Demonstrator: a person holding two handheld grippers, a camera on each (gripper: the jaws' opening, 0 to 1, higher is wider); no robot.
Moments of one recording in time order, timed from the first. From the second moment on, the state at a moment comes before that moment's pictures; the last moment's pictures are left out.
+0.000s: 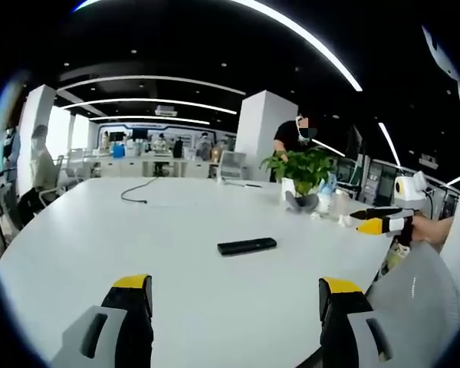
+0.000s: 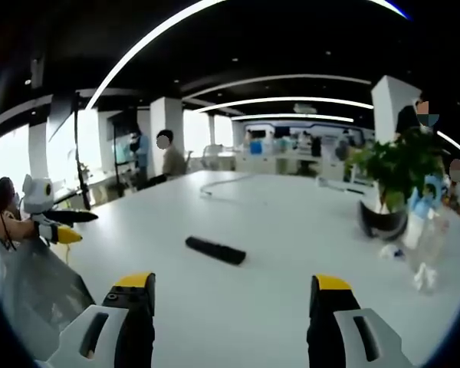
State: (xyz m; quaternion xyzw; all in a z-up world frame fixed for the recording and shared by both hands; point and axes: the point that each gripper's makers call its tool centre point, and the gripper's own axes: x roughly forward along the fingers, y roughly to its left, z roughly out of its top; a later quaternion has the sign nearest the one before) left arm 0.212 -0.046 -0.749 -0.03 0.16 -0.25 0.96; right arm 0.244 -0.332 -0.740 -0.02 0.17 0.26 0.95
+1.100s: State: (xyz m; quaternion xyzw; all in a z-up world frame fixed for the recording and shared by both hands) left arm 0.276 -0.112 -0.726 0.07 0.23 -0.37 0.90; right arm 0.246 -0.341 -0.744 -0.03 0.17 0.25 0.95
